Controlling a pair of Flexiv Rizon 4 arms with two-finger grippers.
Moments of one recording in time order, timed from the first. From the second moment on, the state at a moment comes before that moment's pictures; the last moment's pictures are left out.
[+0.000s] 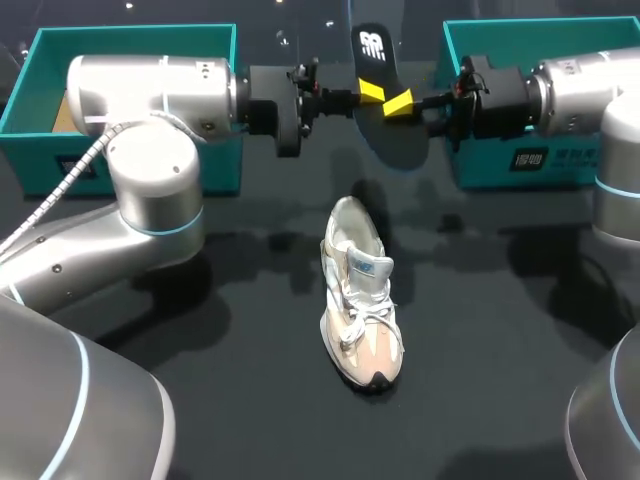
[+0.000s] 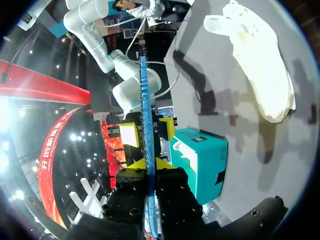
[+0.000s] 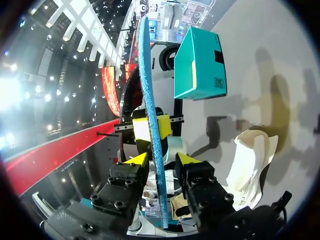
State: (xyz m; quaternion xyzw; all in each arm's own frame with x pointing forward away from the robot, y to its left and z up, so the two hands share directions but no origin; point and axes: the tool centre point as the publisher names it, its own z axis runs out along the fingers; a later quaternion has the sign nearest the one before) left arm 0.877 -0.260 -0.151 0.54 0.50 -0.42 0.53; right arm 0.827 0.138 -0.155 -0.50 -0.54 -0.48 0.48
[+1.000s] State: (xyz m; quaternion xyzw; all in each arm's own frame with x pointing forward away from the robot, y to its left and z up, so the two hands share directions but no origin) left arm 0.858 -0.207 -0.153 0.52 0.58 -0.40 0.48; right arm 0.830 0.115 -0.156 -0.47 -0.55 -0.52 0.46
